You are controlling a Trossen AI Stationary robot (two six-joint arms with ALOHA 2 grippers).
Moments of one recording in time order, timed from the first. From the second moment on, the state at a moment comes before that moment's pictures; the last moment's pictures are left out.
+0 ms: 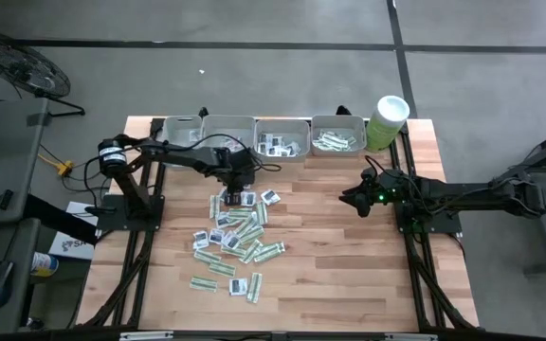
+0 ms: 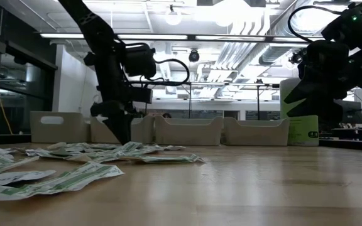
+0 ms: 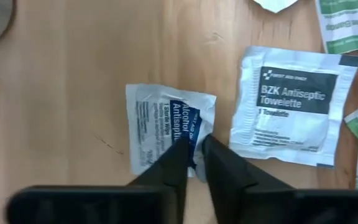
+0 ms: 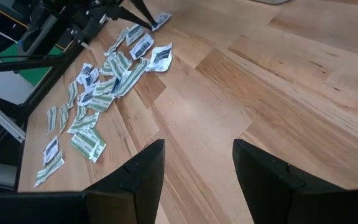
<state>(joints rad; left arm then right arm) 0.33 1.76 0.88 -0.44 0.00 0.31 -0.19 0.59 0.12 -0.02 -0.04 0.74</state>
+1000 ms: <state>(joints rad) 0.12 1.73 1.21 -0.64 -0.68 0.25 -0.19 0.59 0.12 -0.03 -0.04 0.76</state>
